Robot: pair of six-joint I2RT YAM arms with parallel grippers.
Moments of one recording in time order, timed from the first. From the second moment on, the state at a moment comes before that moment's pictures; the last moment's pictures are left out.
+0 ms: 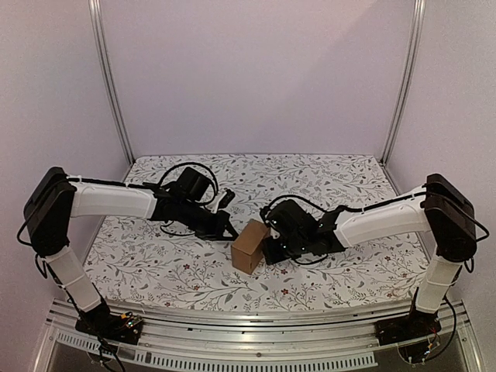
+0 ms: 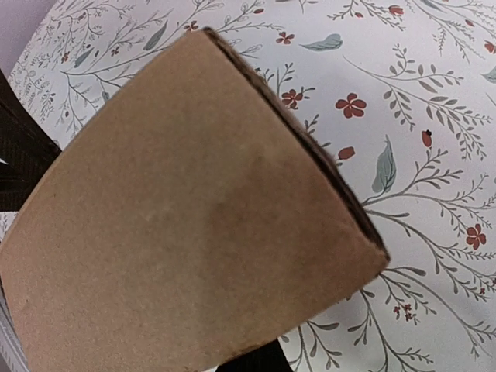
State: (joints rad) left arm -0.72 1.71 1.02 -0.21 0.48 -0.51; right arm 1.04 1.81 1.06 -0.13 0.11 0.53
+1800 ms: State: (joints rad) left arm -0.77 1.71 1.12 -0.29 0.40 -0.50; right arm 0.92 1.75 0.63 0.39 0.02 0.80
